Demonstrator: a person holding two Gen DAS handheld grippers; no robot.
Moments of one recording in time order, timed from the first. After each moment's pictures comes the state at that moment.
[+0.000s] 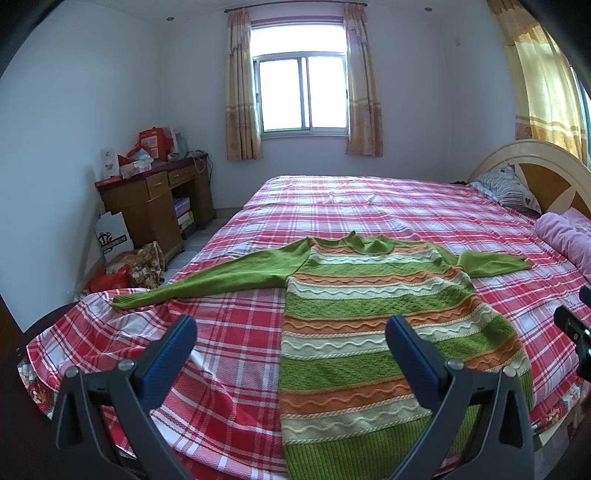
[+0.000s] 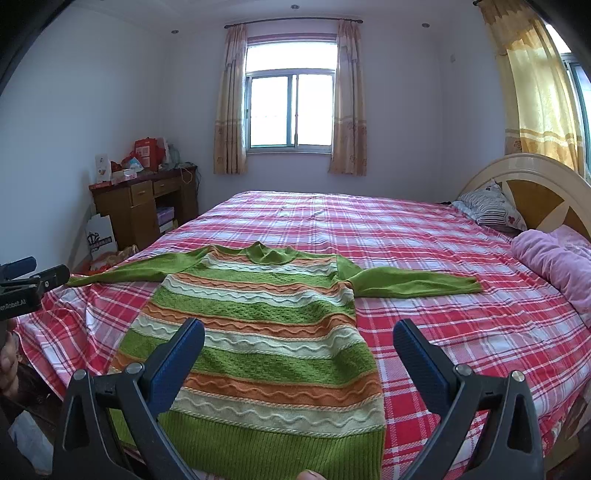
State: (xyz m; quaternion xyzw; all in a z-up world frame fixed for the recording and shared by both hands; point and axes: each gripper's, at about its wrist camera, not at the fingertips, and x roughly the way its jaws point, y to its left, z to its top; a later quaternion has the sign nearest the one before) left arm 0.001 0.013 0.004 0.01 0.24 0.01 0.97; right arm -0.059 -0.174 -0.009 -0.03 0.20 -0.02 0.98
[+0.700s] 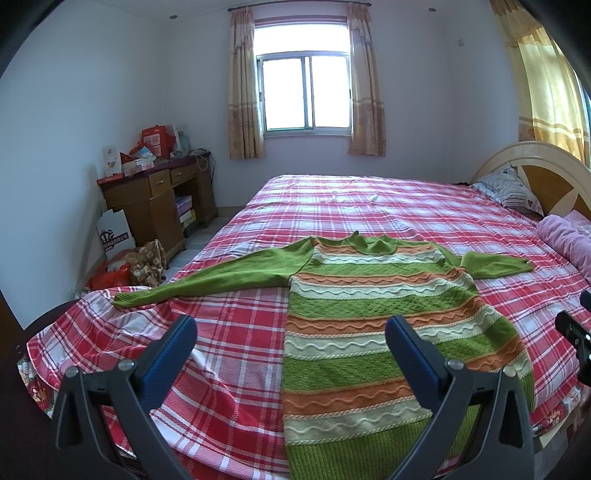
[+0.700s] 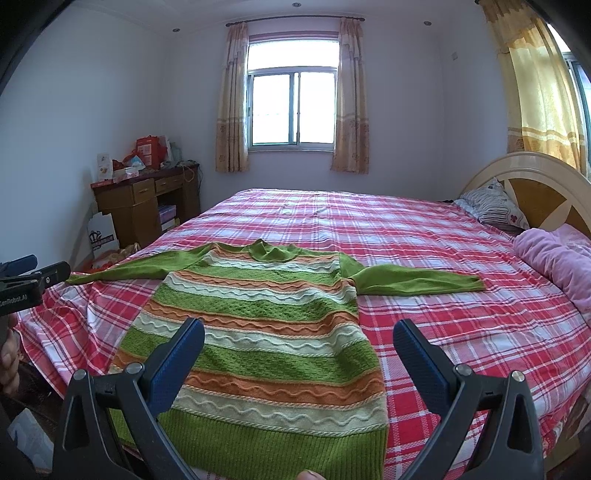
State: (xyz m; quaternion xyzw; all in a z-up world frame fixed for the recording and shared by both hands) left arm 0.001 0.014 0.003 0.01 0.24 0.02 0.97; right arm -0.057 -0.171 -0.010 -0.03 0.21 -0.01 0.98
